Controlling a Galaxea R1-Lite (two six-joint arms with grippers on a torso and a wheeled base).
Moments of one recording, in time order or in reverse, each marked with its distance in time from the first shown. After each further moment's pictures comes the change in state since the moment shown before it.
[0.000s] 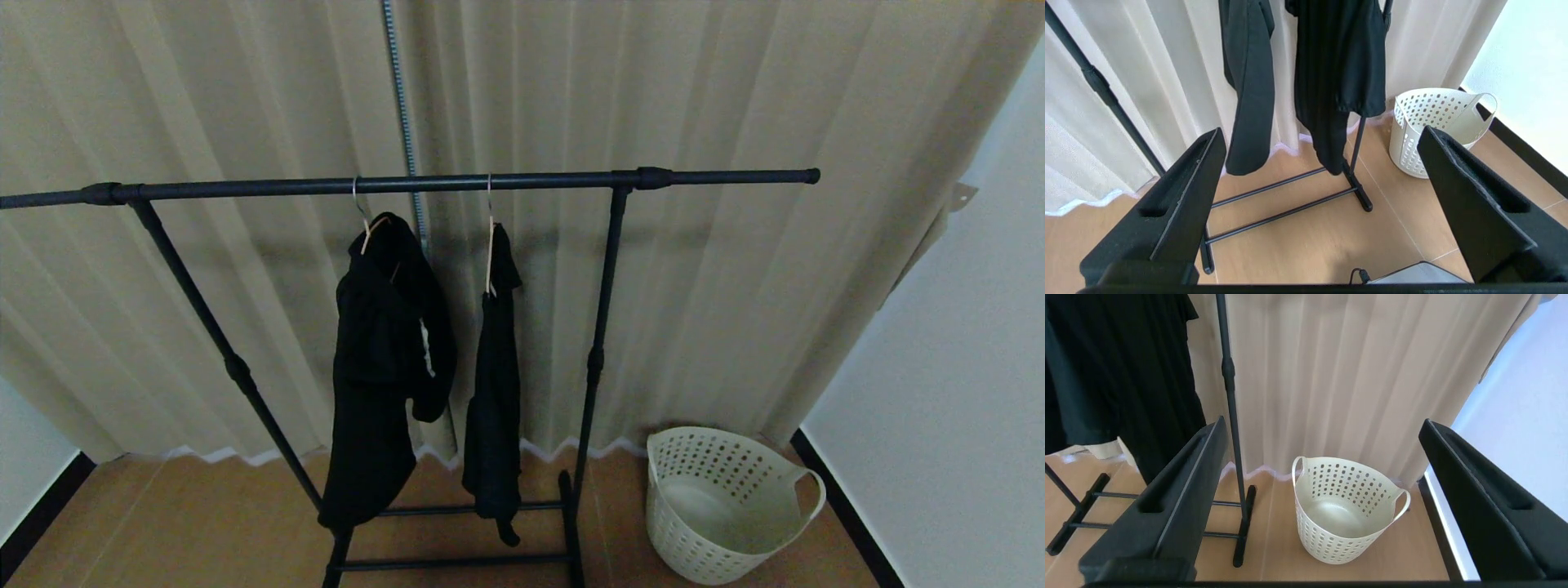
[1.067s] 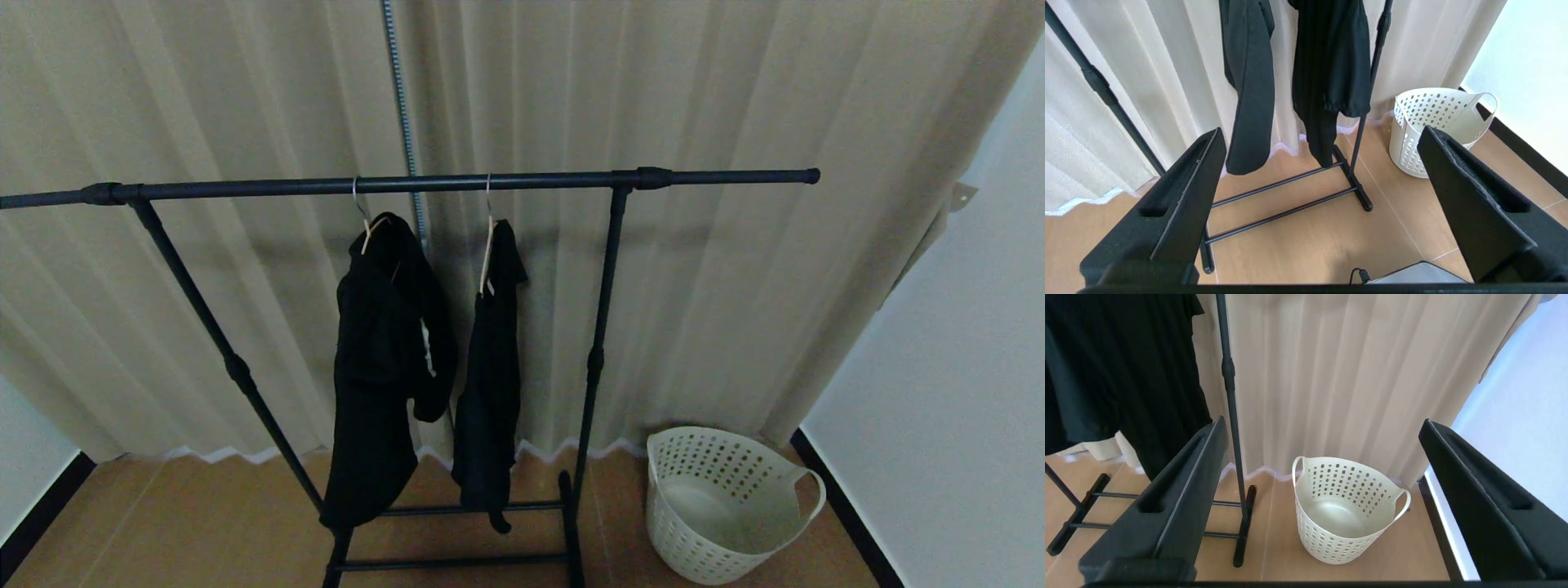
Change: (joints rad) left arm 0.000 0.001 0.000 0.000 0.000 0.000; right arm 0.000 0.000 0.000 0.000 0.000 0.001
